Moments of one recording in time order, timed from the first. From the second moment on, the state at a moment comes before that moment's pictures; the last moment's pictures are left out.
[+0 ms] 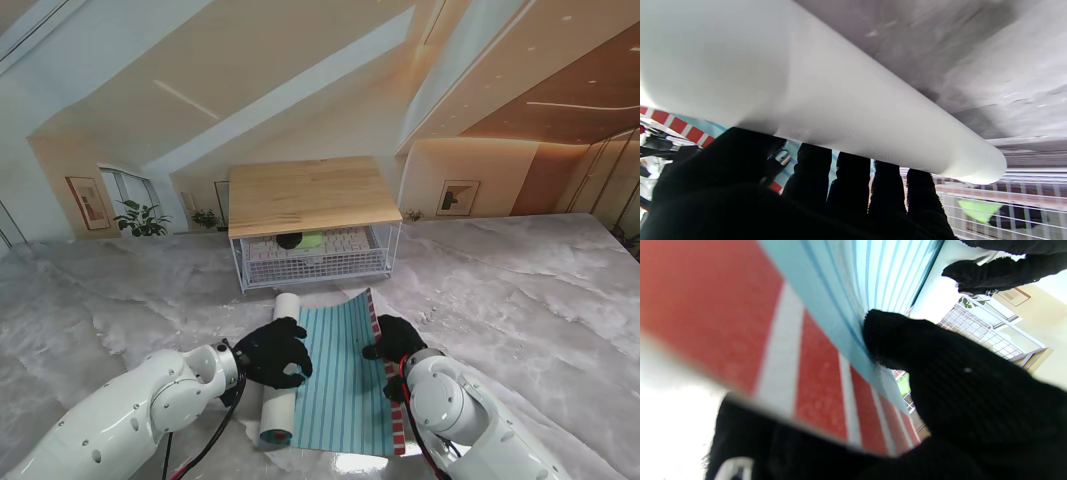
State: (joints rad) left arm 1.27 -1.04 -0.82 -1.37 0.93 -0.37 -0.08; right arm -1.49 -1.17 1.06 -1.45 -0.34 0.24 -0.09; left_hand 0.64 -0.25 0.58 0.10 0.74 0.09 0.38 0.25 0.65 0.15 0.32 0.28 0.15 0.08 0.40 0.32 -0.03 0.03 0.26 0.41; right_hand 0.68 -0.94 1.12 0.16 0.81 0.09 1.27 0.54 1.17 0.00 1.31 0.84 1.31 -0.07 1.69 0.85 1.23 0.06 1.80 1.15
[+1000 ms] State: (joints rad) left arm 1.65 -1.01 -1.37 -1.53 1.26 -0.42 0.16; right arm -1.50 -1.17 1.06 -1.45 -0.34 0.23 -0.09; left_hand 0.63 -0.26 0.60 0.10 0.75 0.12 0.42 0.26 0.67 0.15 0.32 0.28 0.15 0.08 0.40 0.32 -0.03 0.04 0.26 0.40; right_hand 0.68 -0.93 1.12 0.16 0.81 0.09 1.27 0.53 1.17 0.00 1.31 0.84 1.31 -0.07 1.69 0.85 1.23 0.06 1.80 1.15
